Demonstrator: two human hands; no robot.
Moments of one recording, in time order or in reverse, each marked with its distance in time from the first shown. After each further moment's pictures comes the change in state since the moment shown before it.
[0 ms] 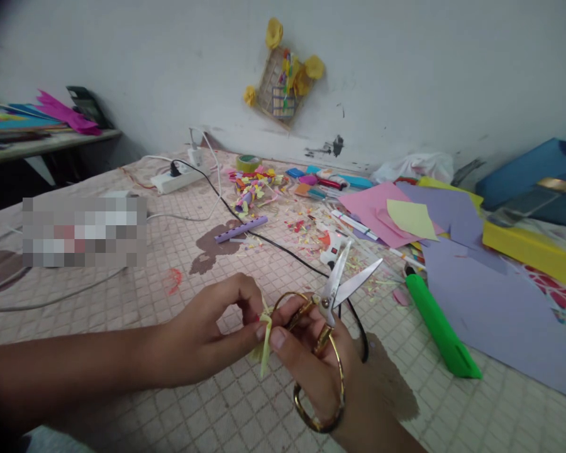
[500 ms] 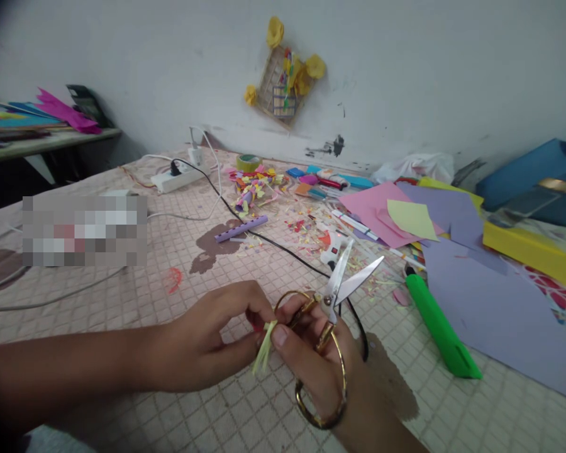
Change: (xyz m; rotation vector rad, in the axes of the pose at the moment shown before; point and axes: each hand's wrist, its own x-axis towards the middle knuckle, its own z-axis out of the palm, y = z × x) left_hand 0.000 -0.001 -0.001 0.038 -0.070 0.127; right_hand -0.001 0.005 -0.007 0.006 0.012 0.040
